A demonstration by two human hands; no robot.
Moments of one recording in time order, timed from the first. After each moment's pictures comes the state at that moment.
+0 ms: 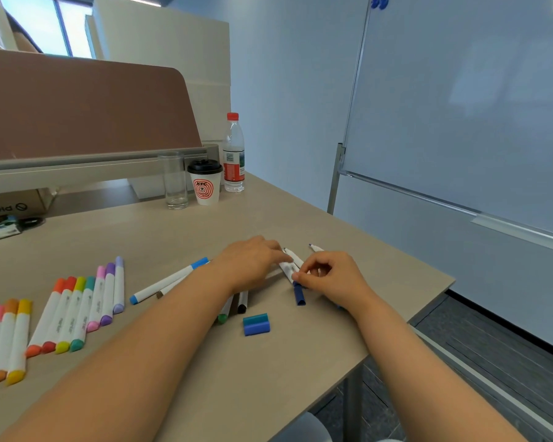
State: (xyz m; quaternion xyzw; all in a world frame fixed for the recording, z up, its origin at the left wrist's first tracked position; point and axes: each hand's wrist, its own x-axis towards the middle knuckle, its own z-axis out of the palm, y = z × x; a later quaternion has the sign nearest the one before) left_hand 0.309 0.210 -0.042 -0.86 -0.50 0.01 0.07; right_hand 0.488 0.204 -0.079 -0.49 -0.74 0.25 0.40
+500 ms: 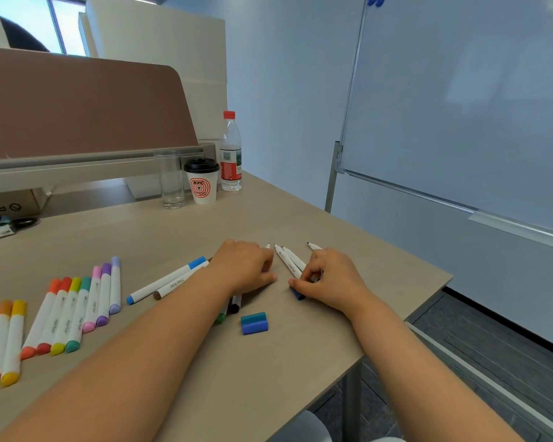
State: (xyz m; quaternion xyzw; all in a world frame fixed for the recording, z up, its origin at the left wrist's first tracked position) left_hand 0.310 0.213 -0.049 -0.82 -0.57 0.02 0.07; right_hand 0.486 0.205 -0.077 -0.53 -0.80 0.08 0.28
